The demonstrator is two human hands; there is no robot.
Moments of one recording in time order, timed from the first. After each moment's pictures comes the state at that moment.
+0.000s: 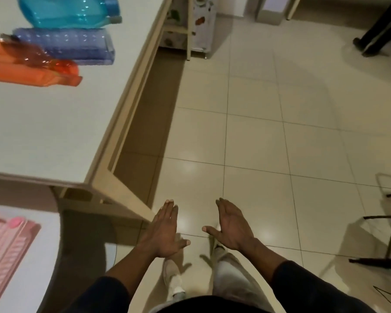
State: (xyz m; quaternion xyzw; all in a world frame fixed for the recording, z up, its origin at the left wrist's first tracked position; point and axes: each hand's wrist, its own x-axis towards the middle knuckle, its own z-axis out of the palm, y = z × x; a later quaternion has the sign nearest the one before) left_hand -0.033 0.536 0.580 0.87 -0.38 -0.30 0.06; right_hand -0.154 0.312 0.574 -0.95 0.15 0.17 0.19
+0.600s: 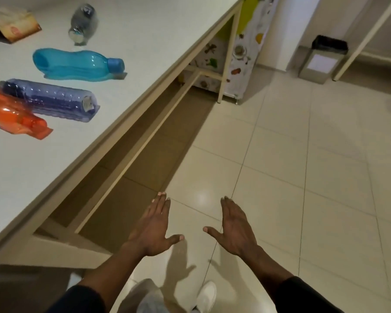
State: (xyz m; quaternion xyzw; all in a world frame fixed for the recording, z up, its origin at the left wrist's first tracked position) left_hand 0.113 0.313 0.620 0.95 -0.28 -0.14 0.07; right_hand 0.041 0.042 0.614 -0.98 0.04 0.09 0.18
